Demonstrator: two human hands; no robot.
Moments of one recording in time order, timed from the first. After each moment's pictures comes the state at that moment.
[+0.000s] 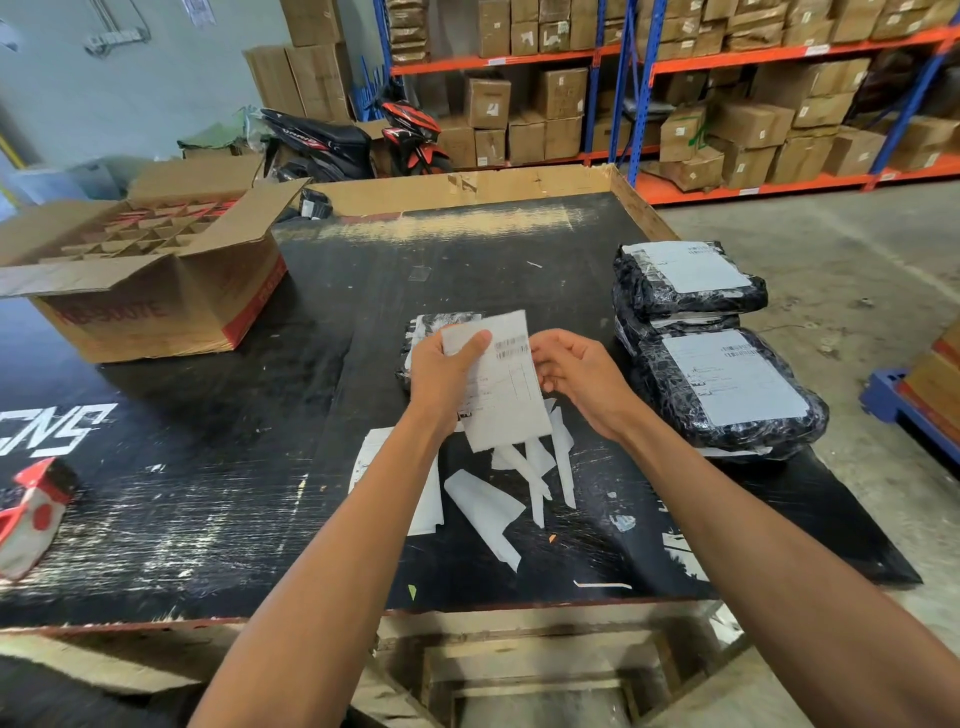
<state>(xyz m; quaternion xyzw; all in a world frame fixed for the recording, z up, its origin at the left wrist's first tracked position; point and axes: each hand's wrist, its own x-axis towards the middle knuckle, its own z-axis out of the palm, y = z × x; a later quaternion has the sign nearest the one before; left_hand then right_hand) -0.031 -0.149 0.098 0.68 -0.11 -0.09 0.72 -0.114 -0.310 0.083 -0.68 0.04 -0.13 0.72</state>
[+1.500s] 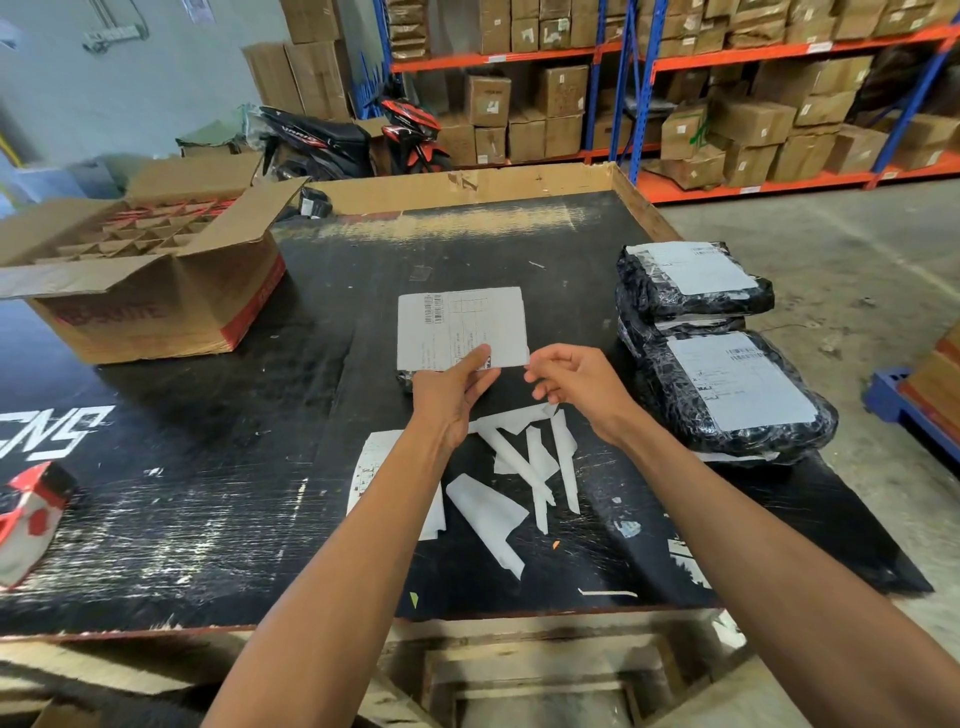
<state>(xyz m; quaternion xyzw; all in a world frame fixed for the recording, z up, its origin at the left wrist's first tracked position) -0.030 -0.154 0.087 0.48 0.00 -0.18 0.86 -0.106 -0.310 0.077 -0.71 0.12 -0.12 0.68</state>
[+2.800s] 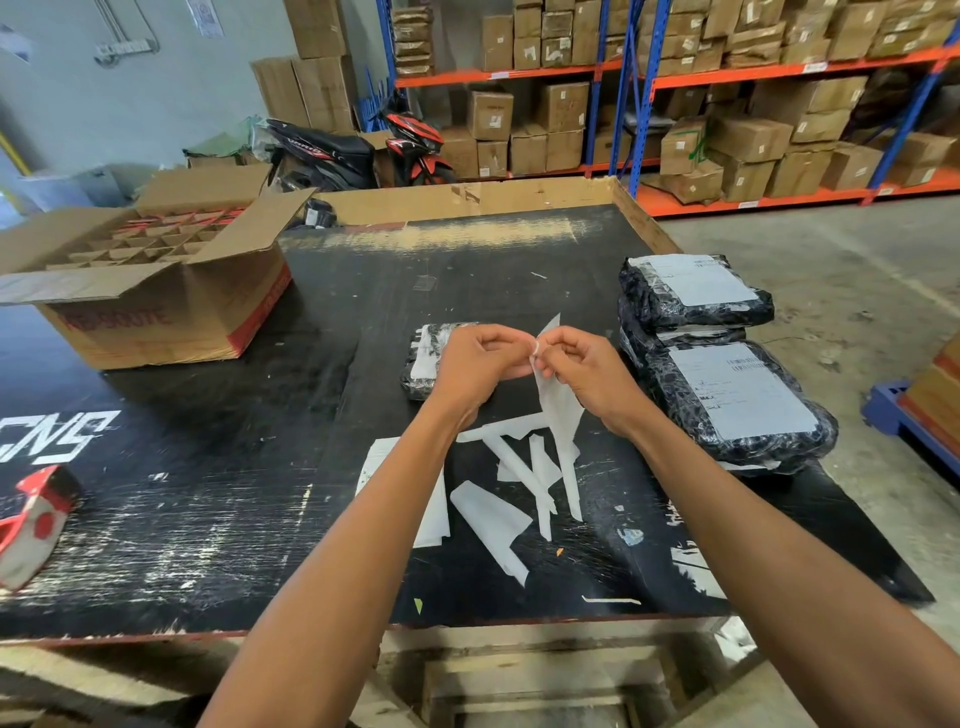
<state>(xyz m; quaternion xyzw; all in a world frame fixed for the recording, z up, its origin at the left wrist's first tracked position) -0.034 -0.163 0.122 0.68 -0.24 -0.16 0.68 -0.105 -0.314 0.097 -0.76 0.02 -0.19 0.62</state>
